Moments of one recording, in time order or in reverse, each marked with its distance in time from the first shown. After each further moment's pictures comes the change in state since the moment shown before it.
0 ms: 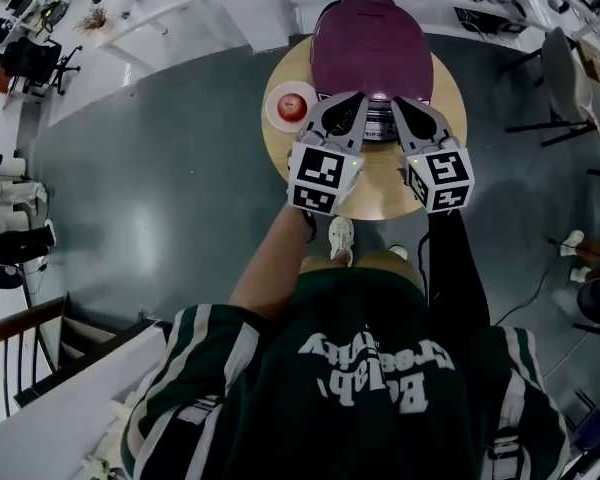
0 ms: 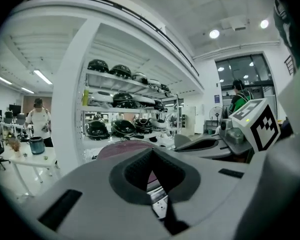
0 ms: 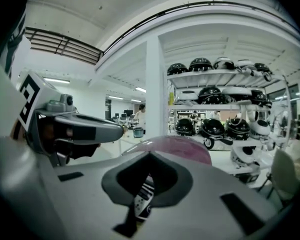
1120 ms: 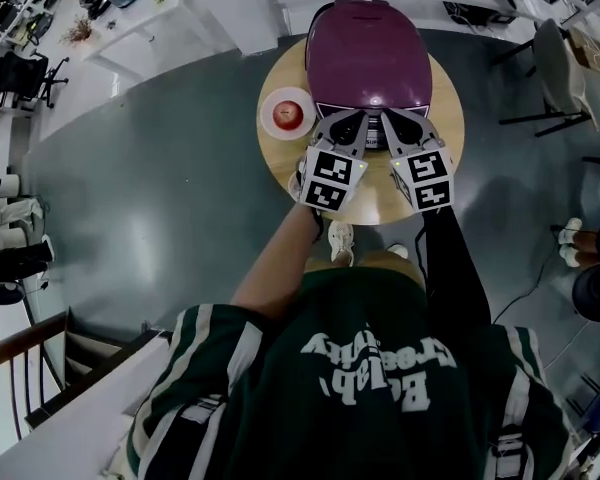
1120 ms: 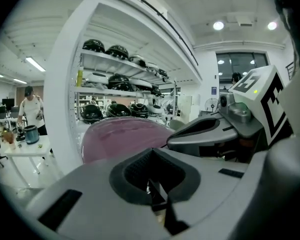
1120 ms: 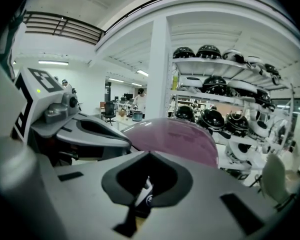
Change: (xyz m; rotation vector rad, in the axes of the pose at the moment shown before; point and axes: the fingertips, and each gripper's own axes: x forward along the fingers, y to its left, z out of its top) left arm 0.039 -0.005 -0.077 -0.017 0.165 -0.070; right arm 0.027 -0.002 -0.048 -0.082 0.194 -0.027
